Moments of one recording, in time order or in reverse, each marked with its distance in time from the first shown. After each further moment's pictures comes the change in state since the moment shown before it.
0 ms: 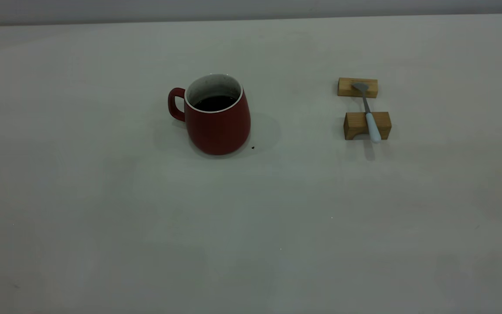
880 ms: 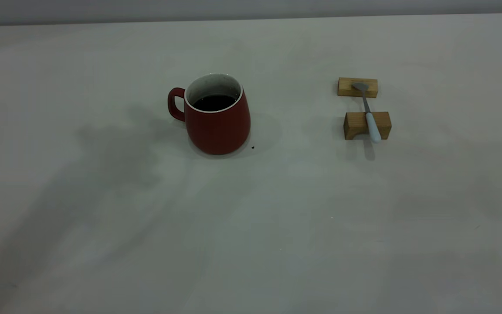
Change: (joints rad) left arm -0.325 1.298 -0.965 0.091 0.005 0.220; right arm 0.000 0.000 0.000 0.000 0.000 0.000
